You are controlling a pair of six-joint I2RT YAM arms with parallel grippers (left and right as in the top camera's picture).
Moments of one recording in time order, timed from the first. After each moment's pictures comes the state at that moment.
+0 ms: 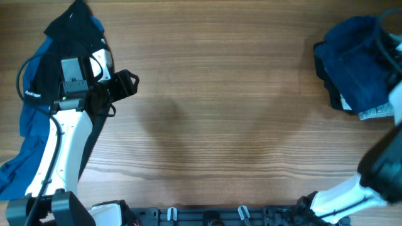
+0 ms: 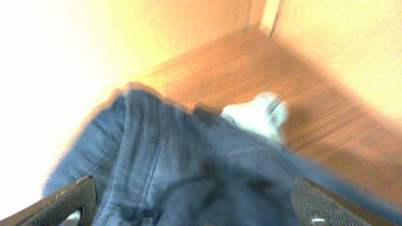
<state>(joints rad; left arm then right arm) 0.12 1.43 0.98 -0.49 0.37 -0.28 -0.60 1.81 1.30 0.01 -0.17 0.04</state>
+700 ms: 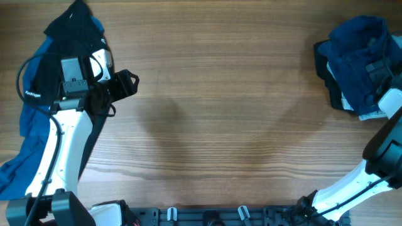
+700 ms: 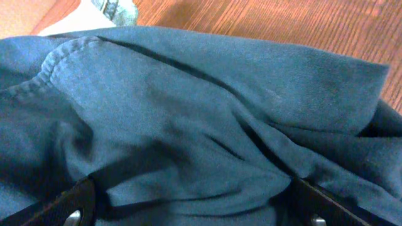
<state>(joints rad) 0.12 1.43 0.98 -0.49 0.37 -0.28 -0.61 2.02 1.19 0.10 0.11 0.46</state>
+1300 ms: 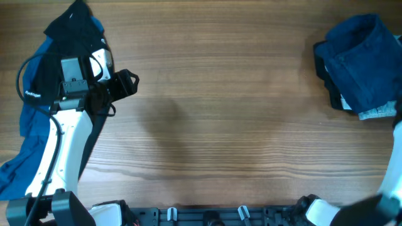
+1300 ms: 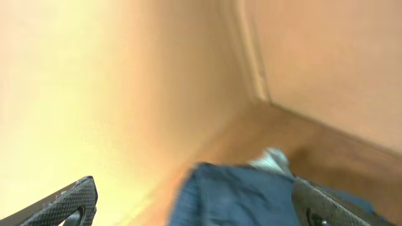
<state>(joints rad) 0.12 1.43 0.98 -0.48 0.37 -0.28 -0.62 1.37 1.15 0.03 -0.18 0.41</state>
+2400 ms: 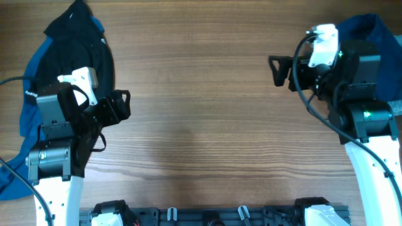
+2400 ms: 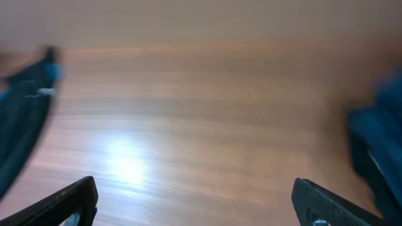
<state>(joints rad) 0.12 0.97 0.99 -0.79 0.26 -0.24 0.06 1.19 1.21 -0.67 -0.19 0.11</state>
